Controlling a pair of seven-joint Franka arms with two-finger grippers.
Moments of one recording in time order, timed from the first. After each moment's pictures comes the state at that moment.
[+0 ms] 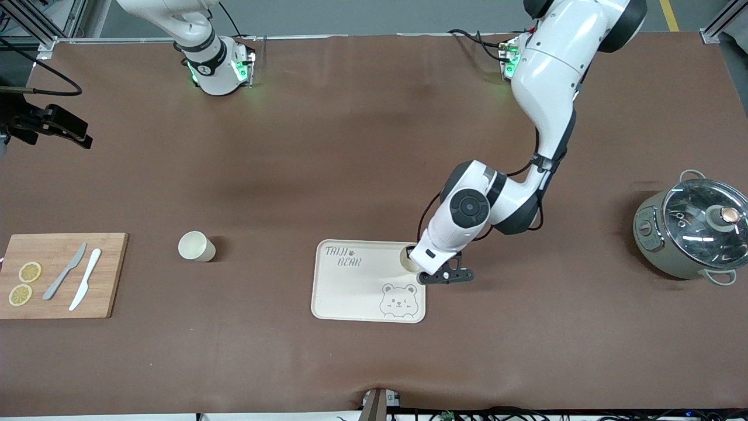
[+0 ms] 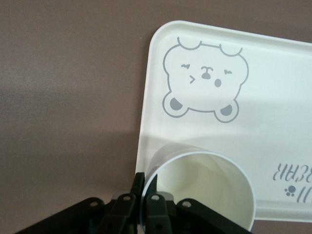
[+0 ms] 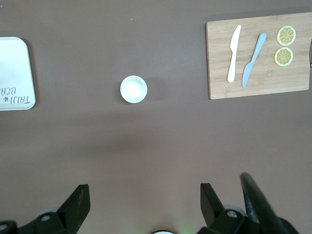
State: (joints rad) left arm -0.46 0.81 -0.12 -1.38 0.03 2.29 -0.63; right arm 0.12 0.00 -0.10 -1.47 -0.03 1.42 0.09
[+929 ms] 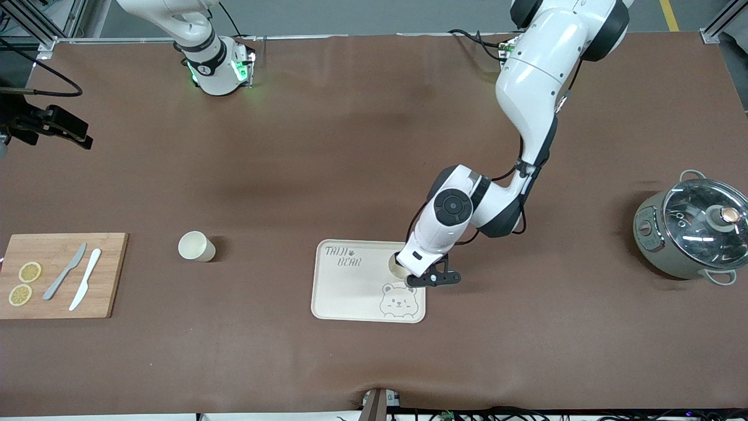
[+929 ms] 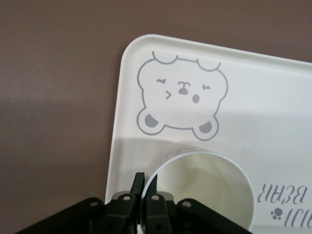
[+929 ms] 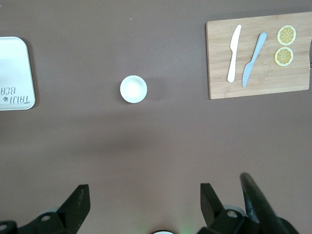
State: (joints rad) left arm -0.50 0.87 -0.10 -1.33 0.03 2.38 -0.65; right arm 0.12 0.01 -0.10 -1.47 -0.03 1.42 0.09
